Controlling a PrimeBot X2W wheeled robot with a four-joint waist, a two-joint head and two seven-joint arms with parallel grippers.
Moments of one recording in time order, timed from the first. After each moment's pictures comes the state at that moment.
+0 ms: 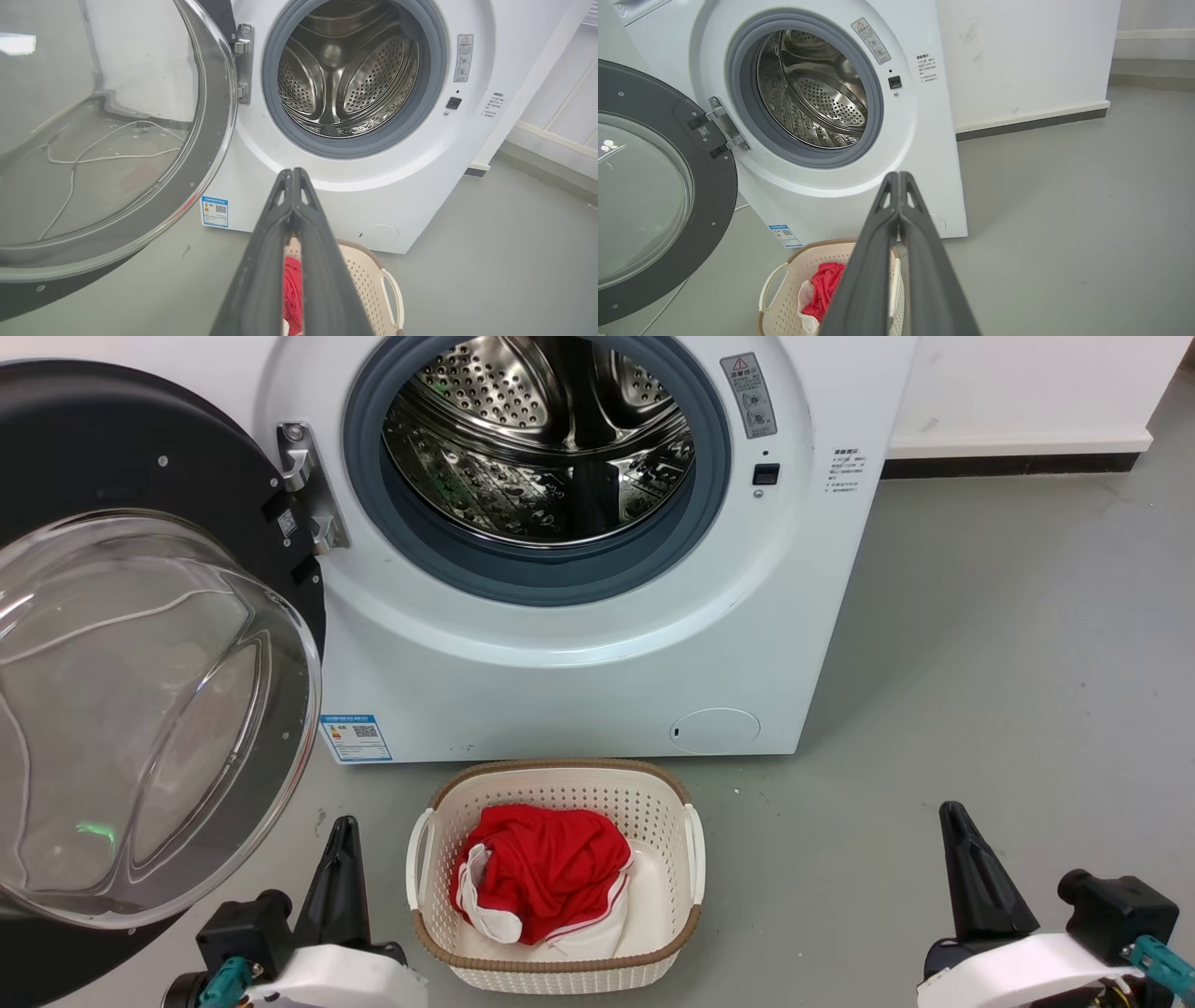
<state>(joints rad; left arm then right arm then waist) 0.03 0.13 -0.11 0.11 -0.32 0.10 -0.23 0.06 -0.05 0.03 0.07 0.27 0.13 -0.16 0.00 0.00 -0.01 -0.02</state>
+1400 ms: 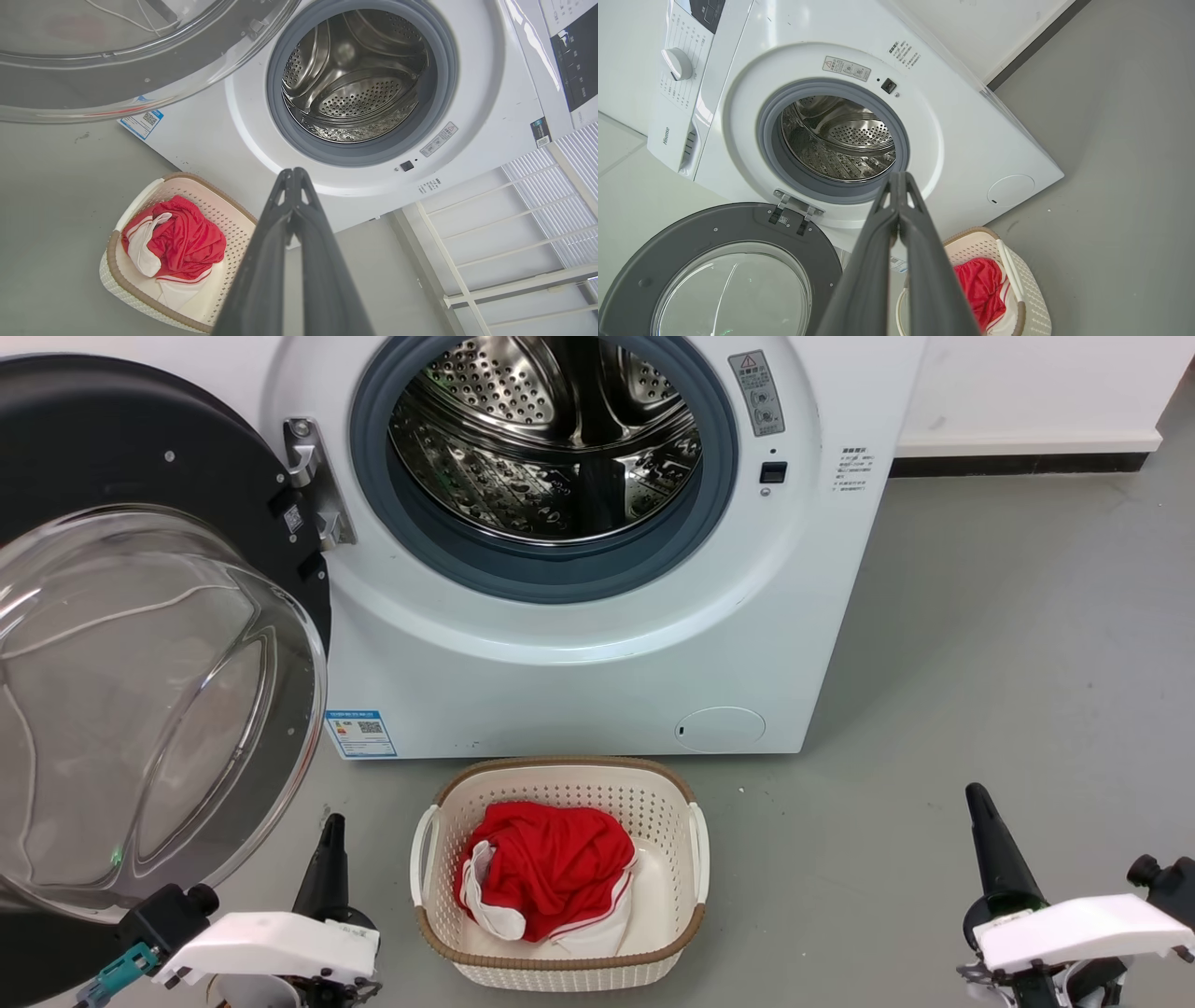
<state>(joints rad) -0.03 0.09 0.00 0.18 -0.95 -0.01 -0.06 -0.01 -0.08 0.00 0.16 0.95 0.13 -0.06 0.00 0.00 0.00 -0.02</state>
